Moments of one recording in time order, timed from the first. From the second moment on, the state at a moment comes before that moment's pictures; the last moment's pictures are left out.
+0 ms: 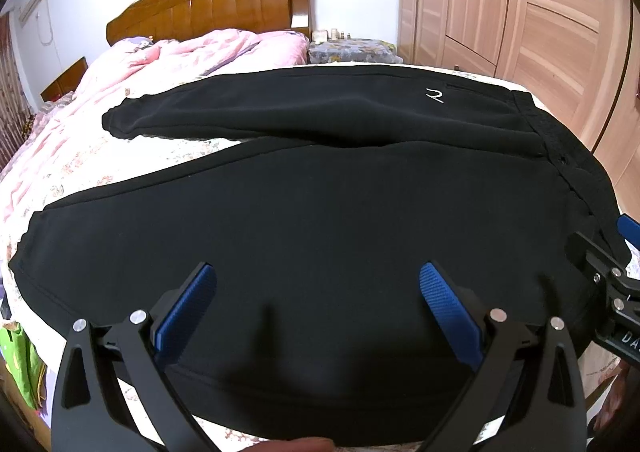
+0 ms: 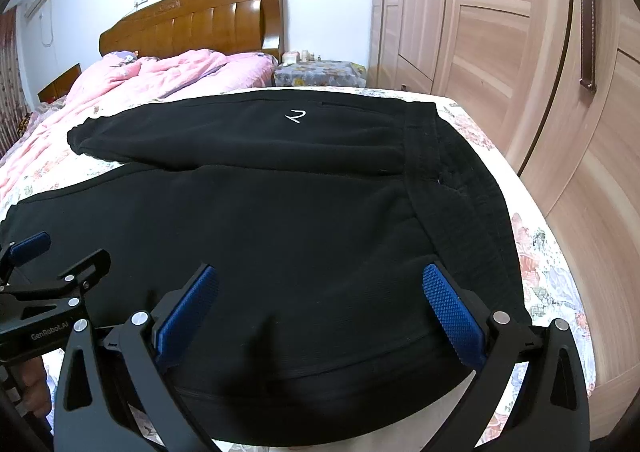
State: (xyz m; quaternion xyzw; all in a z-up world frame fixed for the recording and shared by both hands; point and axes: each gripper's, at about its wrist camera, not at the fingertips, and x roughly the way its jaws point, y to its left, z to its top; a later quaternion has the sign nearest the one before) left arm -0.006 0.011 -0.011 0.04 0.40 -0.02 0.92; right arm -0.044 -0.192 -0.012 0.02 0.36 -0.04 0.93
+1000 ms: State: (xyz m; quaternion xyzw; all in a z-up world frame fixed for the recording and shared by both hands) left arm -0.003 0.014 -0.018 0.03 0.41 -0.02 0.91; right arm -0.040 -0.194 -0.017 0.02 0.36 -0.03 0.93
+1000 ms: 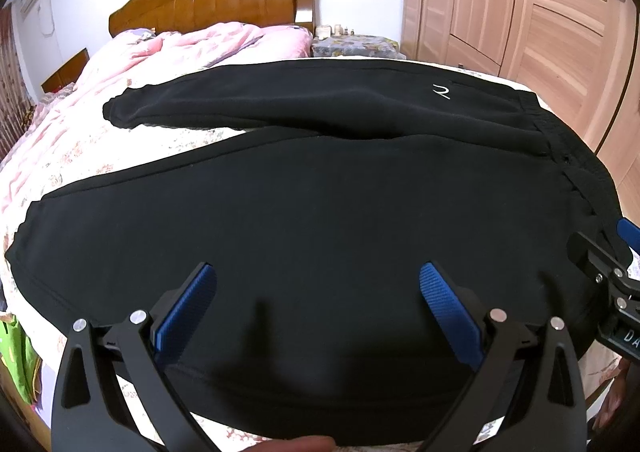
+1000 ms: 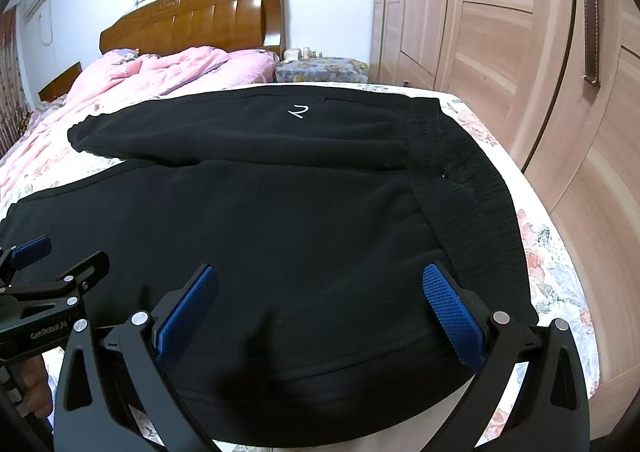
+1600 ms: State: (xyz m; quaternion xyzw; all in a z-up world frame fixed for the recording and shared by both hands) left arm -0.005 0.014 -0.021 0.04 0.41 -0.02 0.91; right arm -0.043 -0.196 -0.021 0.03 0.36 -0.04 0.93
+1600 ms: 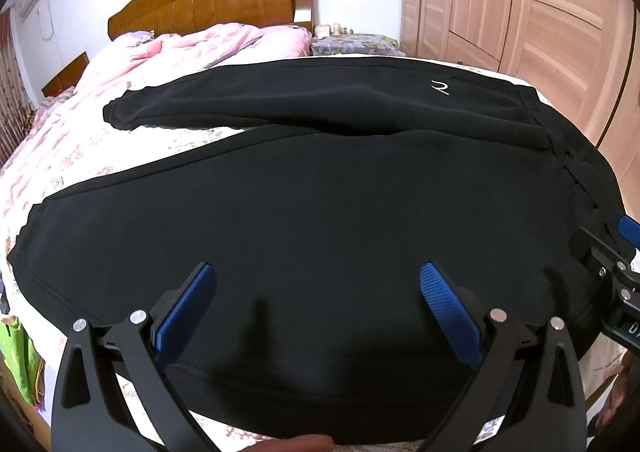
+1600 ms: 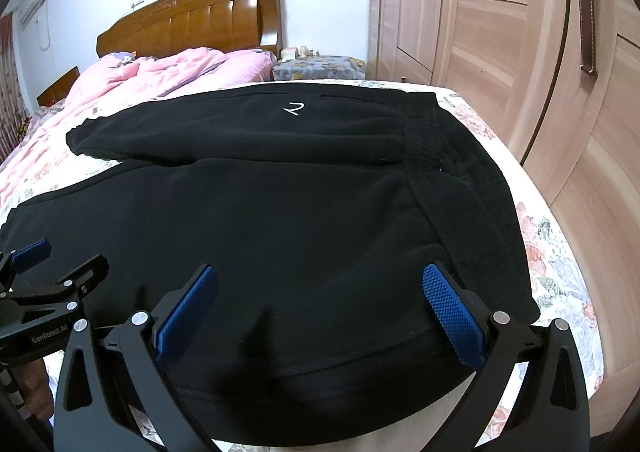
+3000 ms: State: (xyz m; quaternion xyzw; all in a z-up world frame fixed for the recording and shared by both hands) left arm 0.258 0.052 0.054 0.00 0.44 -0.20 0.88; right arm 0.268 -0.261 0.012 -0.05 0.44 0.18 0.88
